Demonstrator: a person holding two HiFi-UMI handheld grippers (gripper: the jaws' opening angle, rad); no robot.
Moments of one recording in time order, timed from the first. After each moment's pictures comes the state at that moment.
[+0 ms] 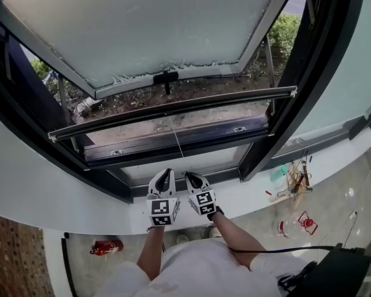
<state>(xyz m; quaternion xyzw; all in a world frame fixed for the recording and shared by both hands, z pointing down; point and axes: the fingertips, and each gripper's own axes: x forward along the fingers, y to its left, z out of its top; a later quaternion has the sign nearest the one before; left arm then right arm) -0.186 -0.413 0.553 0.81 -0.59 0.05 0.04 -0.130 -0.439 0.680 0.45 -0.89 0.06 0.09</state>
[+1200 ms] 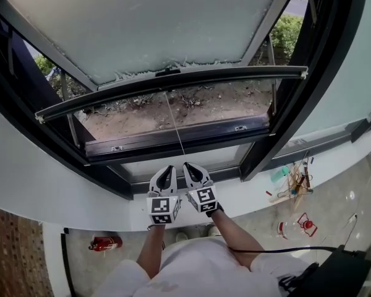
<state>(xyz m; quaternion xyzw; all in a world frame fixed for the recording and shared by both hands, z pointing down) -0.181 -0.411 0.543 0.81 -0.59 0.03 0.04 -0.137 -0.443 0.599 0.45 -0.89 0.03 0.00</state>
